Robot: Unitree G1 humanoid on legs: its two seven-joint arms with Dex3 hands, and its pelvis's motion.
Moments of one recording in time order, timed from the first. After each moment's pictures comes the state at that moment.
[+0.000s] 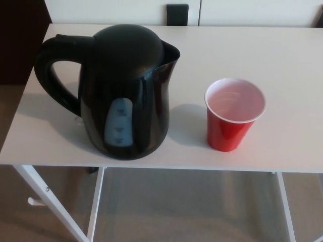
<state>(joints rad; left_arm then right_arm) 0.07 0.56 0.65 0.66 -0.32 -0.19 -0.20 0.11 -0.36 -0.35 1.27 0.13 -0.24 0.25</state>
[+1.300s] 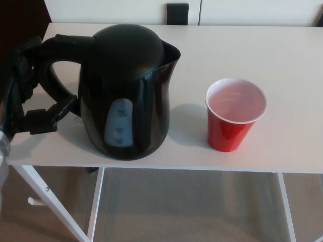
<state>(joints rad) -0.24 0.43 0.12 0.08 -0.20 0.16 -0.12 0.10 -0.38 -0.39 1.26 0.14 -0.24 0.28</state>
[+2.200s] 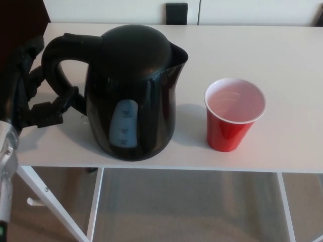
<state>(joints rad) -0.31 0.38 0.14 0.17 -0.16 0.19 -0.10 0.10 -0.39 -0.38 1.25 0.15 -0.24 0.28</state>
